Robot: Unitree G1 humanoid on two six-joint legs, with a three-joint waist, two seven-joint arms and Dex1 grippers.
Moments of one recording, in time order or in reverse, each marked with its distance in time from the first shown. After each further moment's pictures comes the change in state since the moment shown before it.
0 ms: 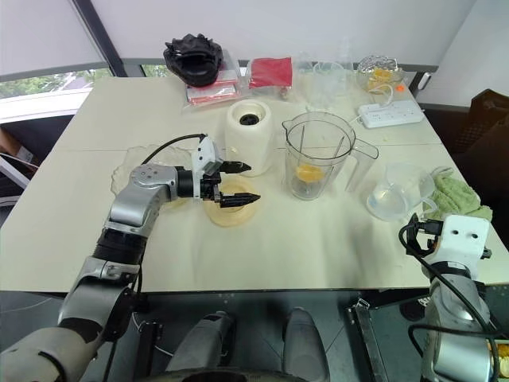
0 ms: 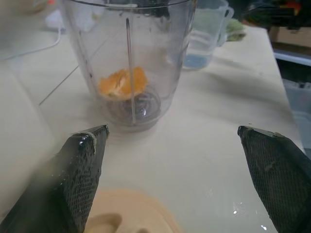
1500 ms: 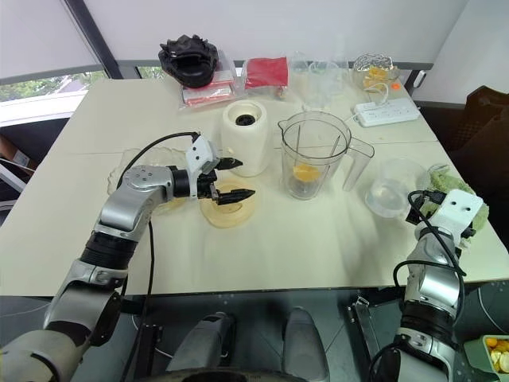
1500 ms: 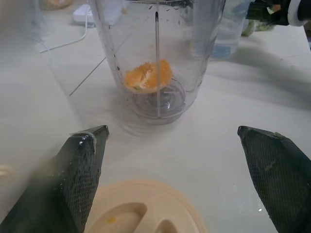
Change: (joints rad) left arm 0.006 0.074 -0.050 -0.031 -0.055 0.000 0.127; right arm -0.360 -0.077 0.008 0.628 0.050 -0.259 -0.180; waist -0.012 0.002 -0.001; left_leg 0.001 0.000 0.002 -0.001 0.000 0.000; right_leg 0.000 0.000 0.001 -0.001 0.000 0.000
